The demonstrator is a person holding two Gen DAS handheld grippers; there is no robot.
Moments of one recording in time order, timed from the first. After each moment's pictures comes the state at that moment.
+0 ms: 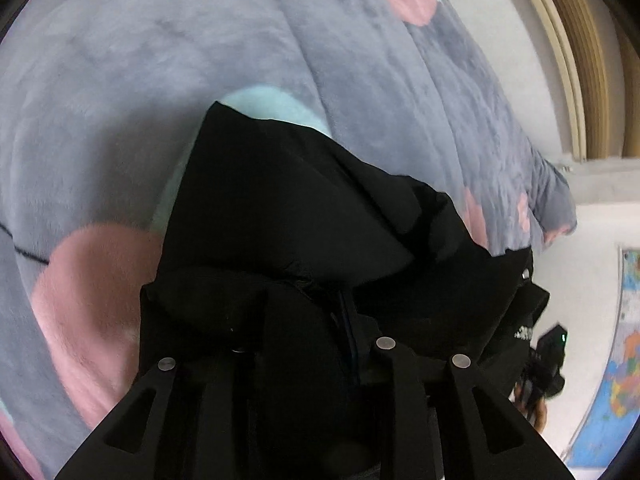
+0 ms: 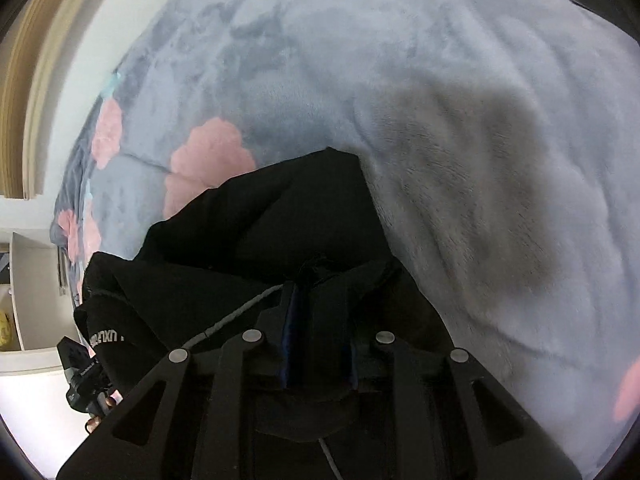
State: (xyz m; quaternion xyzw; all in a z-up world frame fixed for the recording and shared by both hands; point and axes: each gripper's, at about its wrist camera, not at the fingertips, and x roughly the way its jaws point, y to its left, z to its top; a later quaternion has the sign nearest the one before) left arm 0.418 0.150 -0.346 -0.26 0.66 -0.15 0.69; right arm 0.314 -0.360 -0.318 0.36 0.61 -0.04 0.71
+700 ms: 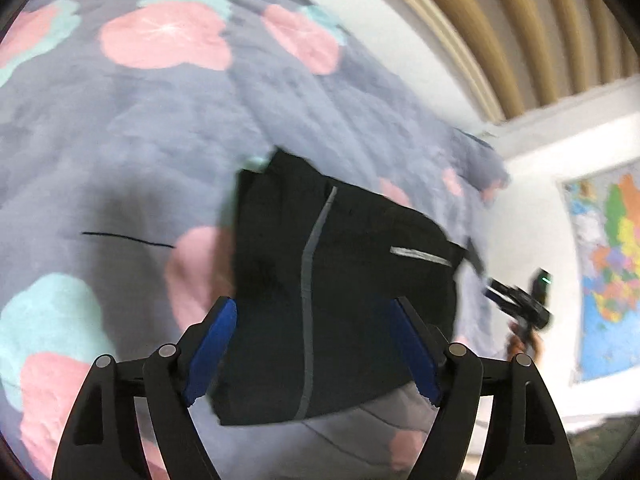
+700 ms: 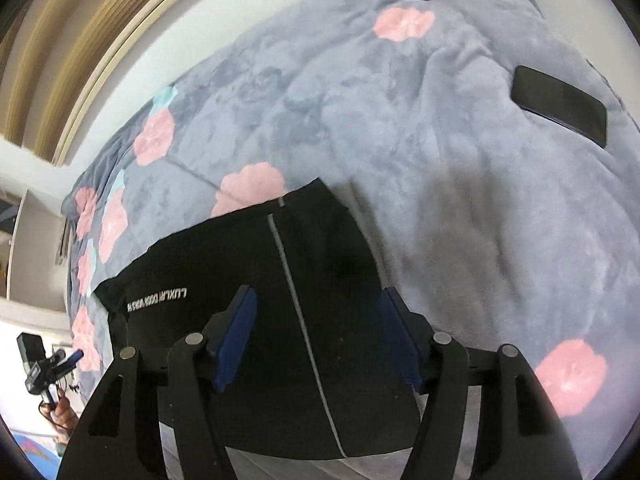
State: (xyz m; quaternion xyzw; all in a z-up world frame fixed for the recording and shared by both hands) left arm 0.347 0.244 -0.212 -0.22 0.59 -0.21 0.75; right arm 0.258 -0.370 -0.193 0.27 0.55 -0.03 0.79
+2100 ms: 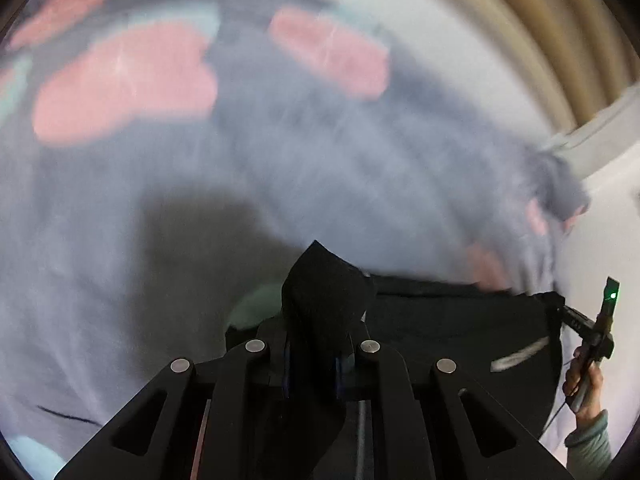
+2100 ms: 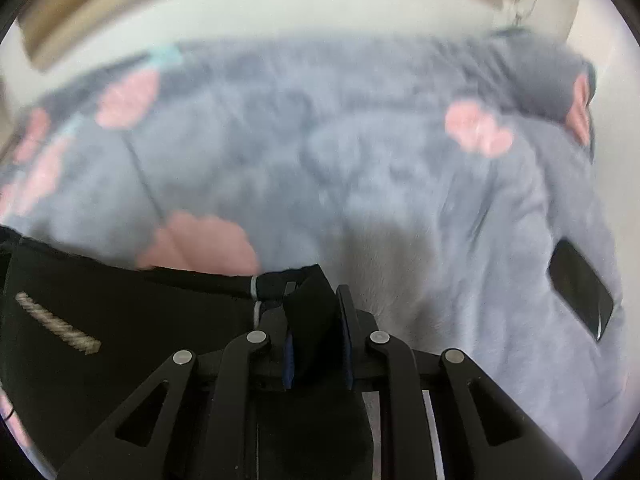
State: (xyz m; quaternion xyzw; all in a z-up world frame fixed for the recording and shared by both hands) left arm 0.494 0.159 -0.314 -0.14 0.58 -0.15 0.79; right arm 0.403 -0.325 -0.252 0.04 0.54 -0.06 0.84
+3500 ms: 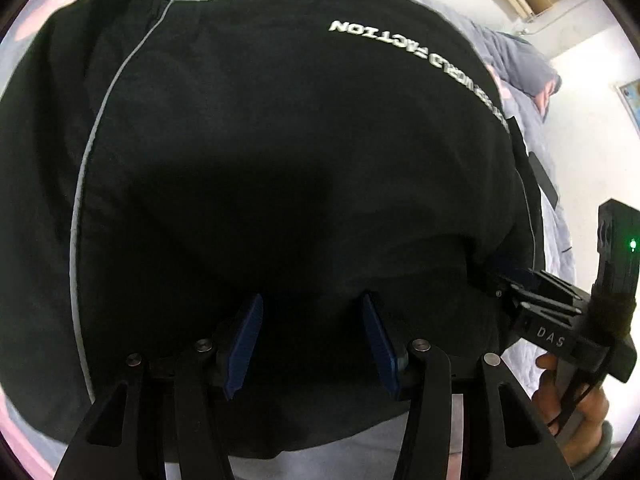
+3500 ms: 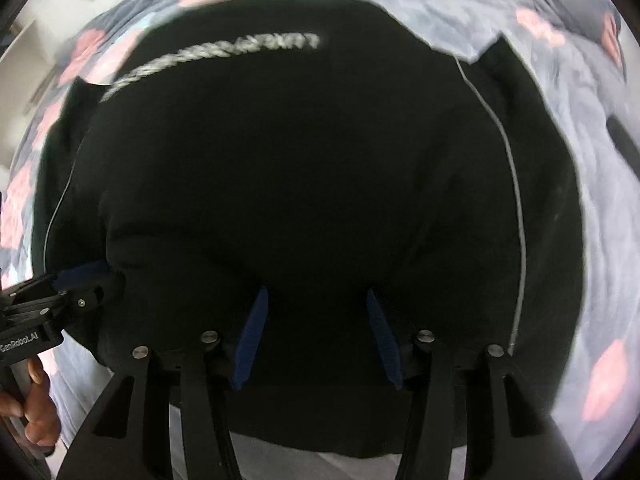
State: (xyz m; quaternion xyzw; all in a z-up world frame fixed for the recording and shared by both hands) left arm 0.305 0.044 -0.325 -0.09 0.64 -0.20 0.73; right arm 0.249 -0.165 -0.295 0.07 0.62 0.01 0.78
